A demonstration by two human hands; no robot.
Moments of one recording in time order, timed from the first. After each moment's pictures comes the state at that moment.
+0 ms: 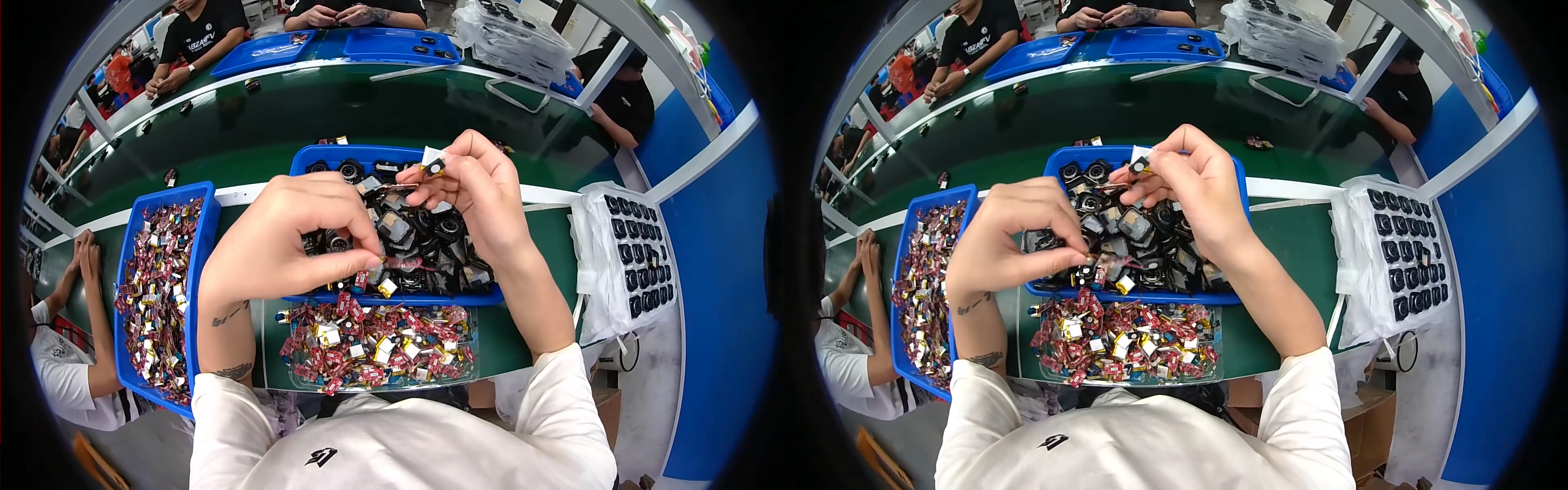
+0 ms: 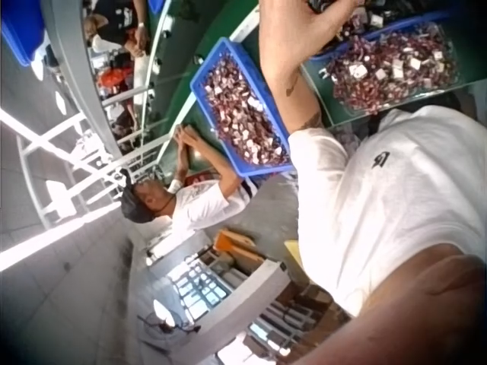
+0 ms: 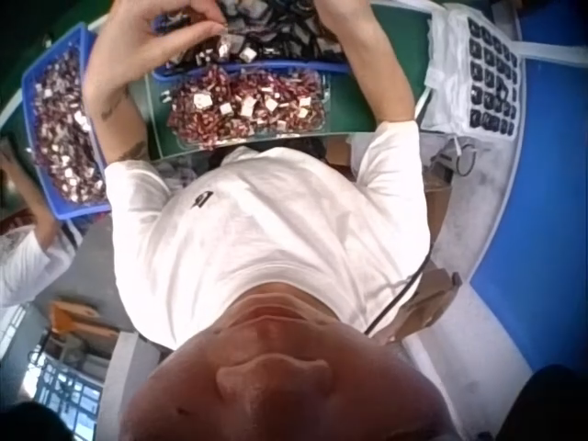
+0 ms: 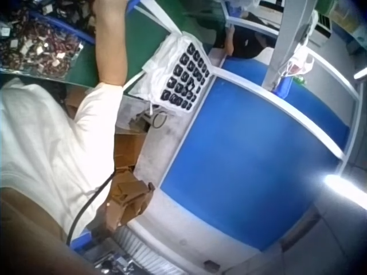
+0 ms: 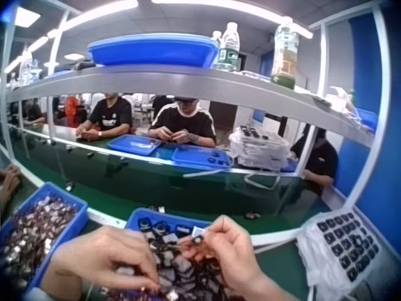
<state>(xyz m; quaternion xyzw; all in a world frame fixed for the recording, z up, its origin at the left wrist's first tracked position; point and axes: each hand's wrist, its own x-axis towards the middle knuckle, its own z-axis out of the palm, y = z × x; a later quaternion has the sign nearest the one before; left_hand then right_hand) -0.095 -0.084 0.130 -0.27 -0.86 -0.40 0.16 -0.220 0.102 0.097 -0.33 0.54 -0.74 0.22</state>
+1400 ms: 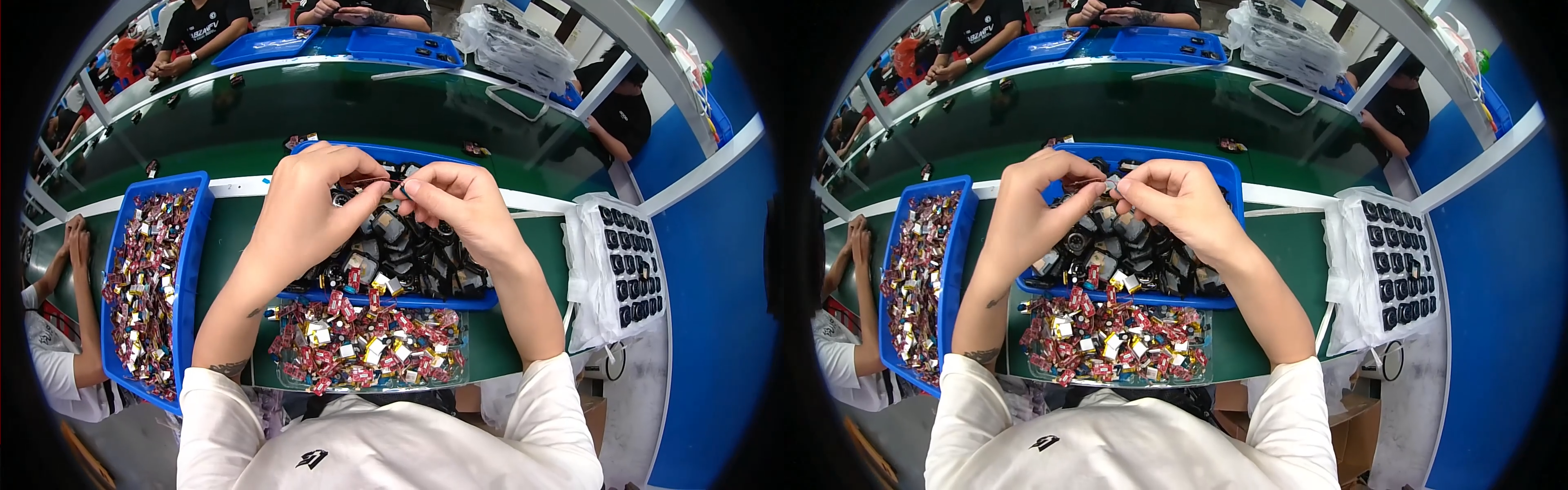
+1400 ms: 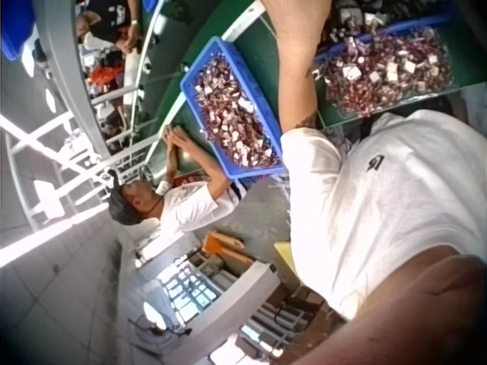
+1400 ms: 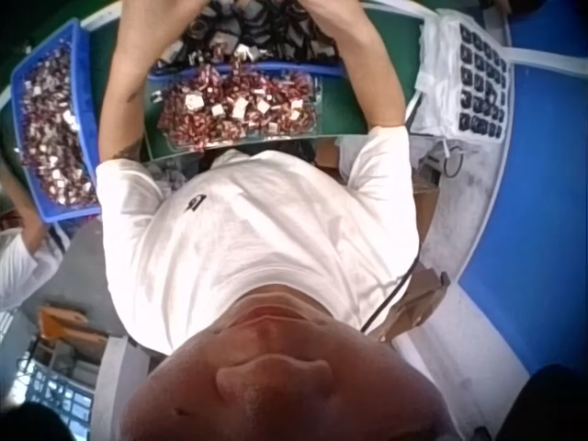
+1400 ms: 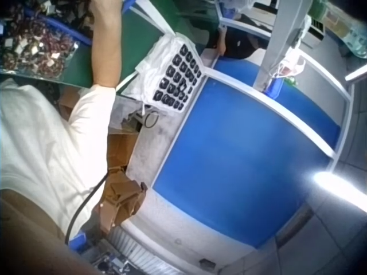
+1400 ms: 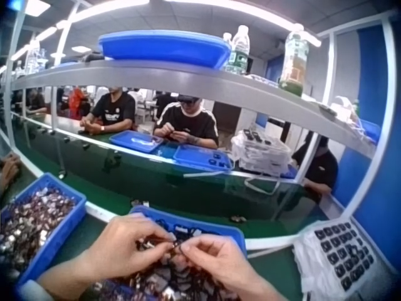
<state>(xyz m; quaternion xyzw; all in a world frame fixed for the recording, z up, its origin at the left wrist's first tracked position) -0.118 -0.068 0.101 -0.07 -0.88 -0.35 0.31 -0.221 0.104 0.093 -0.35 0.62 -0.64 0.29</state>
